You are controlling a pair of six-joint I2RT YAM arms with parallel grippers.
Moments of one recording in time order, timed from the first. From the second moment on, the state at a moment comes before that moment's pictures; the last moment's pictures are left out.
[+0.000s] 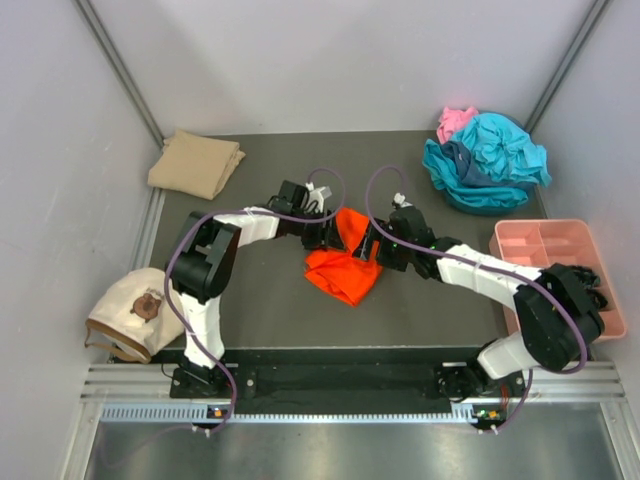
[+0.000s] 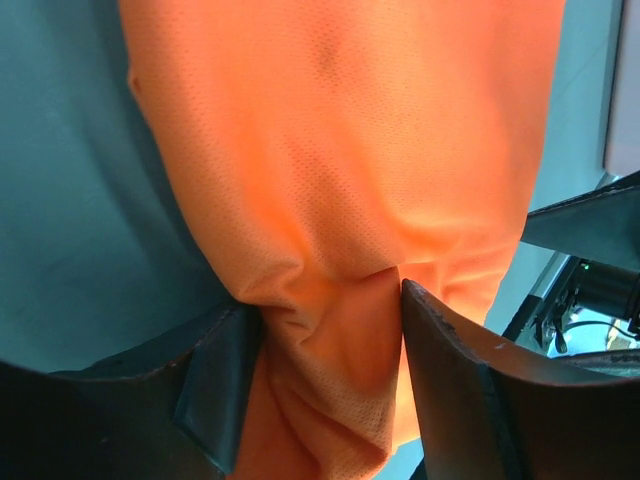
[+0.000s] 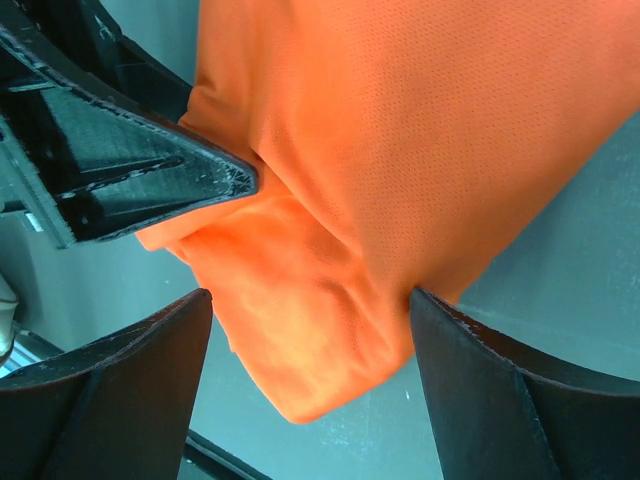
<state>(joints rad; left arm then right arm) -0.44 1.99 1.20 -0.13 0.67 -0.39 0.60 1.44 0.79 -0.10 -0.07 0.78</state>
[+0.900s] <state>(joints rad) -0.47 2.03 1.26 -0.21 0.60 -0.39 0.60 1.46 0.79 -0.11 -0.07 0.78</state>
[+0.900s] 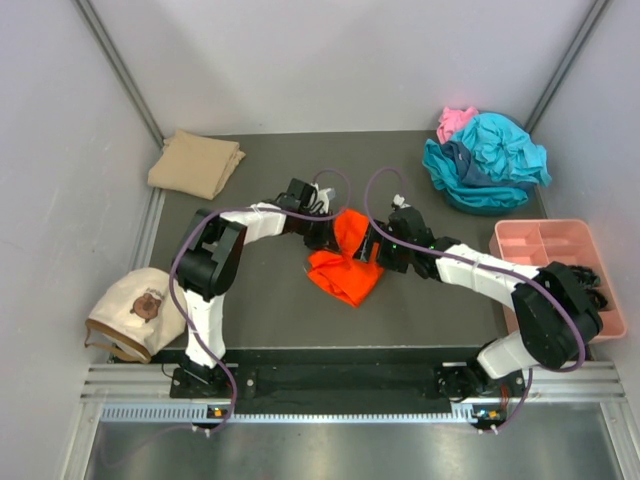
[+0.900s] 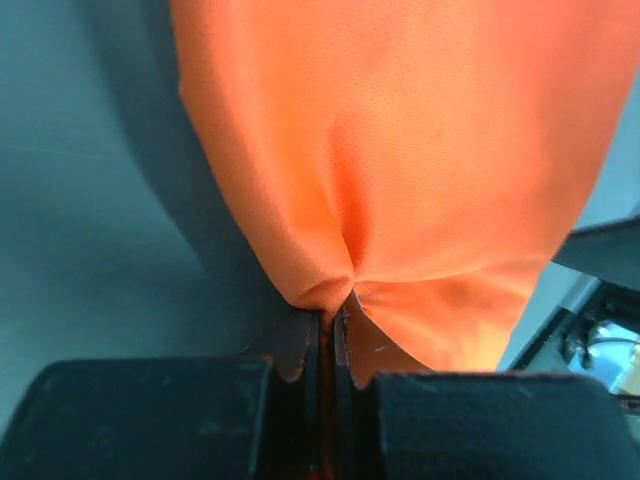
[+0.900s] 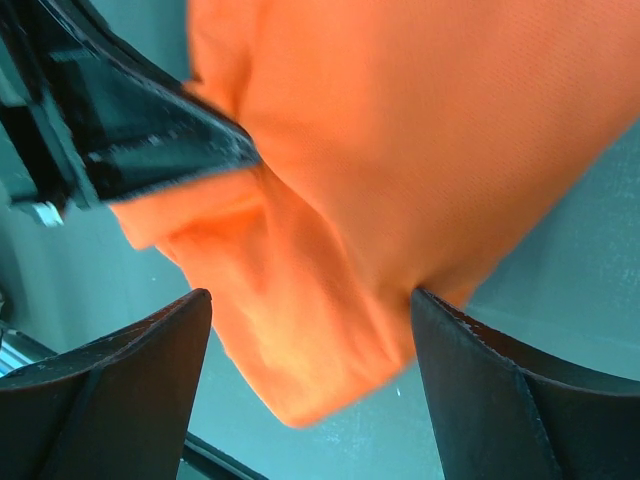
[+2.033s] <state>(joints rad) -0.19 2.14 1.92 -0.57 0.35 -0.16 0.60 1.45 0.77 -0.13 -0.07 0.75</state>
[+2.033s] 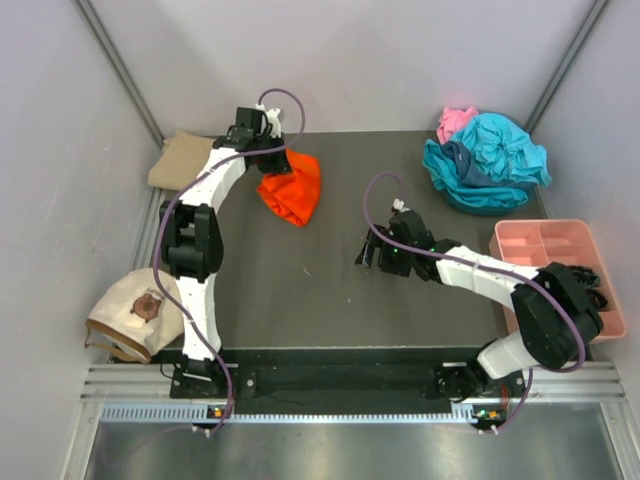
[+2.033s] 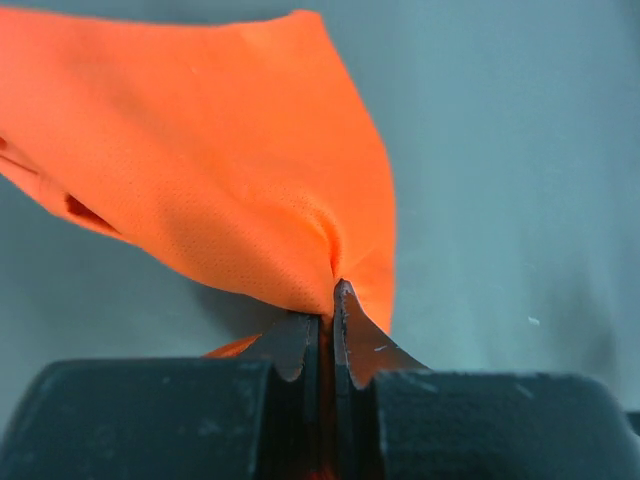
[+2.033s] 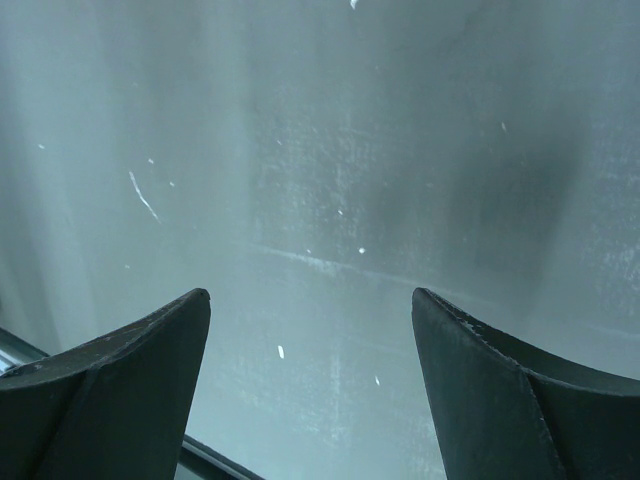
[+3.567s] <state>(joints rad) 0.20 2.31 2.26 -0.70 0.17 0.21 0.58 1.62 0.77 0.06 -0.25 0.77</state>
